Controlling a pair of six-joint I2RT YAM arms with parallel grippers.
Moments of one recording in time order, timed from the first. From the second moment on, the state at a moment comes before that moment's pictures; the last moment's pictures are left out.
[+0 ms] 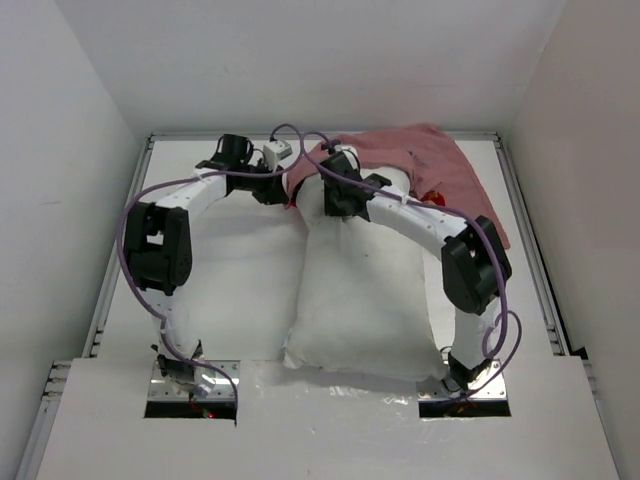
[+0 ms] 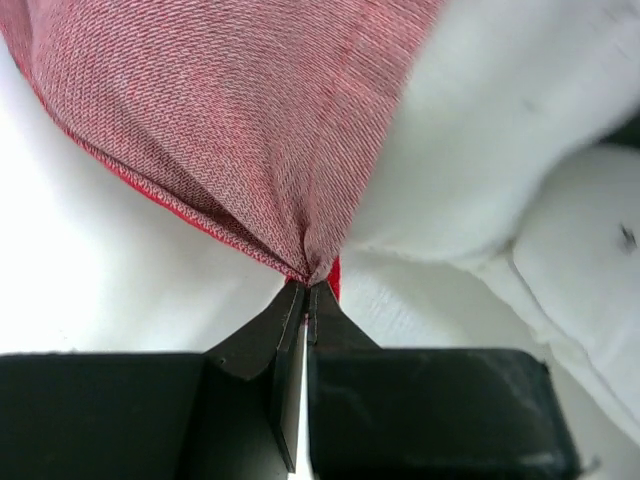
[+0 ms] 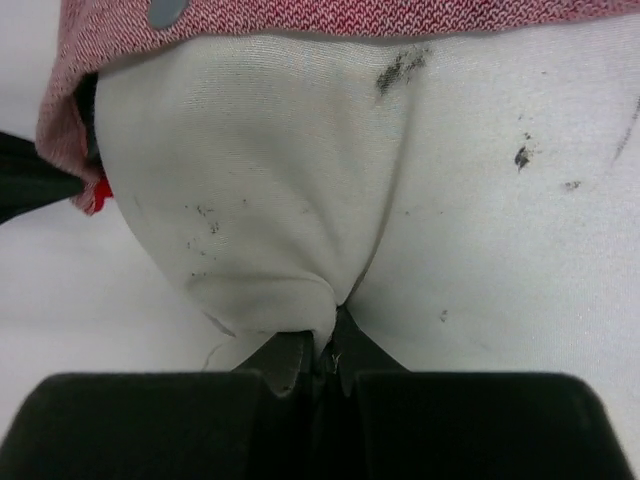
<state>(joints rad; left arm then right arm) -0.18 1.94 1.45 -0.41 0.71 0.34 0.66 1.91 1.51 -0.47 0.30 0.50</state>
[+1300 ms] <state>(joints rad) -0.28 1.77 1.42 -1.04 0.87 0.96 0.74 1.94 1.41 -0.12 0.42 0.76</state>
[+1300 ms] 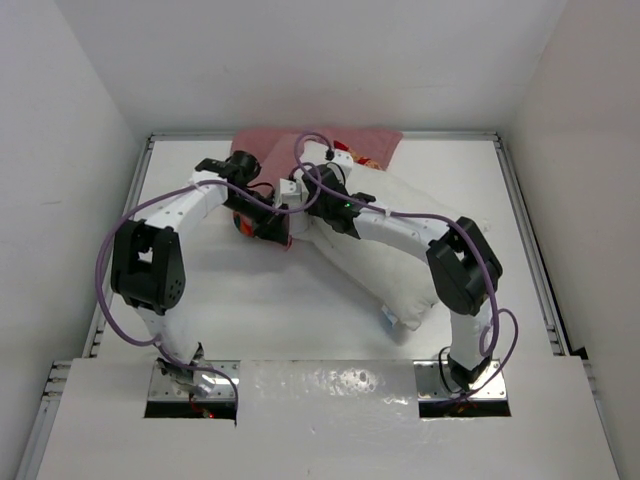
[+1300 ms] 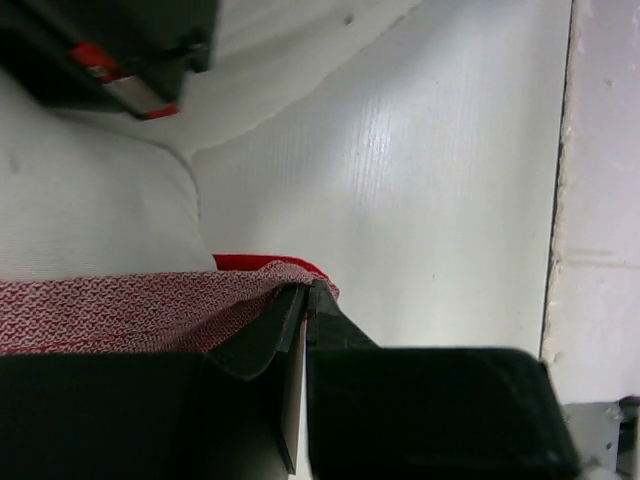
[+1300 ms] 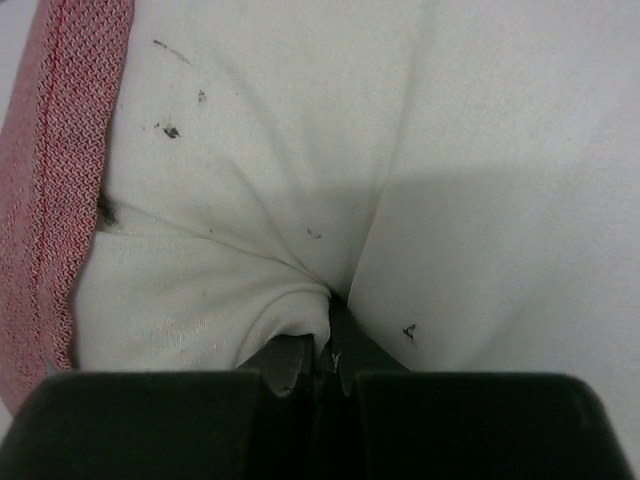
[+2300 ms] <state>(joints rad) -0.21 1.84 1.89 -0.73 0.53 0.44 0.61 1.66 1.43 -0.09 0.06 0.39</state>
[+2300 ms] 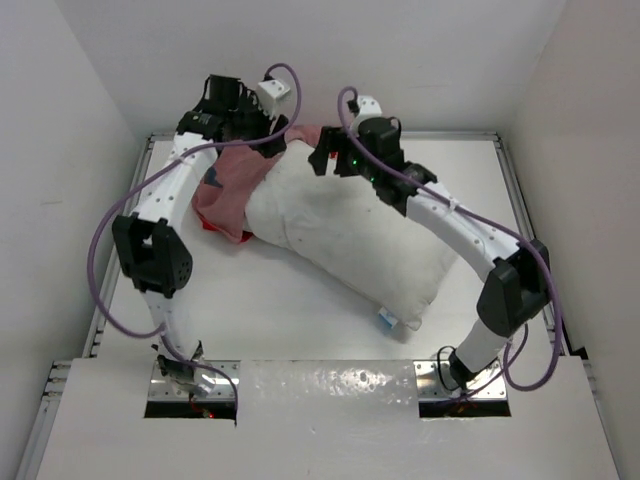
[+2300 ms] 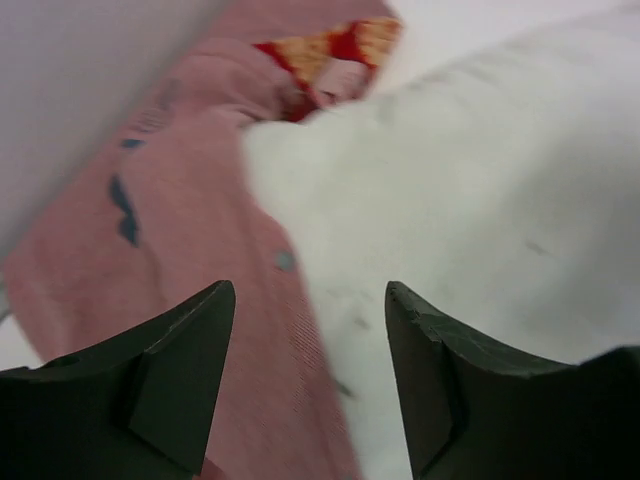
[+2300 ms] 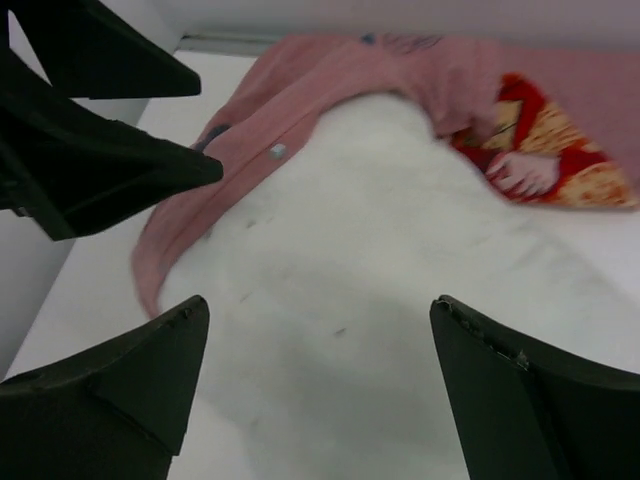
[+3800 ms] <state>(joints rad) -0.32 2.06 2.14 -0.95 0.78 0.53 0.66 1.84 1.29 0.29 0.14 0.43</state>
